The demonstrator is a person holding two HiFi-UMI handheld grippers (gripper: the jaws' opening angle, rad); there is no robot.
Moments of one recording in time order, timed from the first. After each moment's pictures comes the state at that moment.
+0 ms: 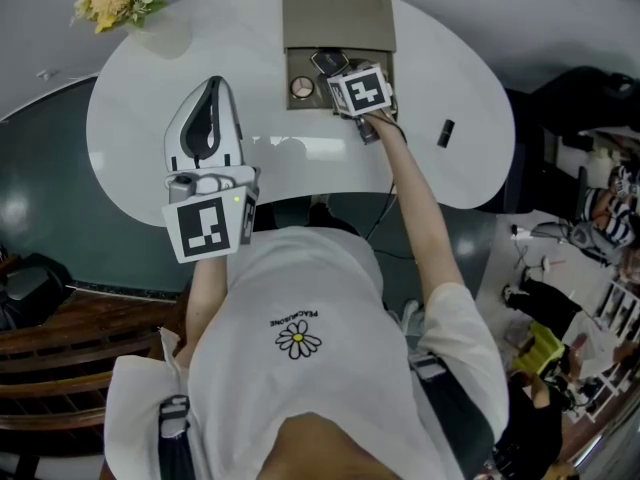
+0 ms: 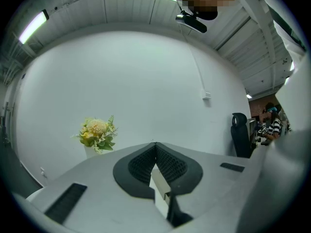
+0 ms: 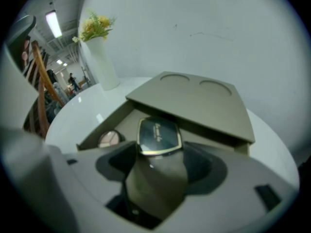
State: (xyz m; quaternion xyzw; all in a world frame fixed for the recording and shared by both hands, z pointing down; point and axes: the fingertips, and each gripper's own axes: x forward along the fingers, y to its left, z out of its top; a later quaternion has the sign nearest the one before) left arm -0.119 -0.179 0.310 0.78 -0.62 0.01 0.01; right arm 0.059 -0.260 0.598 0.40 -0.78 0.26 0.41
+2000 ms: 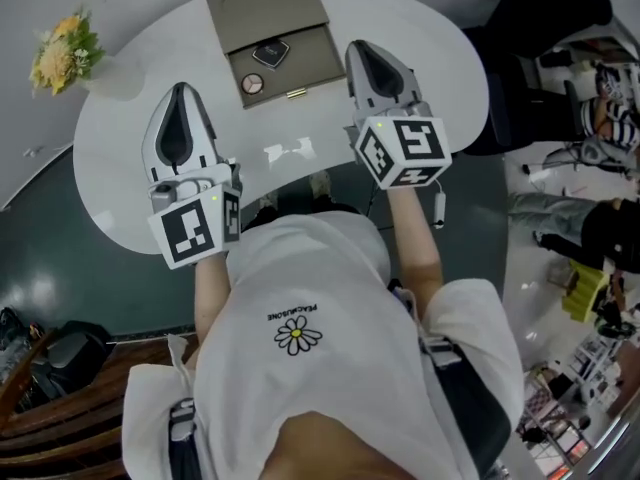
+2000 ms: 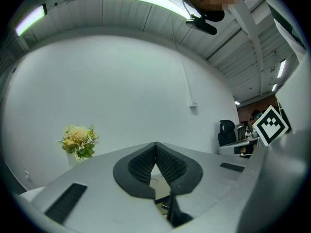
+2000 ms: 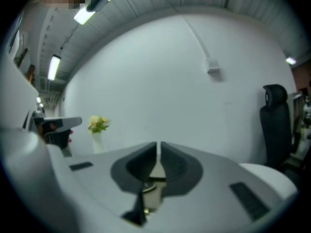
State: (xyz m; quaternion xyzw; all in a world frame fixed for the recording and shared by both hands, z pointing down) left arm -0.071 -0.163 0.284 0.82 -0.57 -0.02 -0.02; right arm 0.153 -0.166 0.343 0.63 -0.77 0.10 0.02
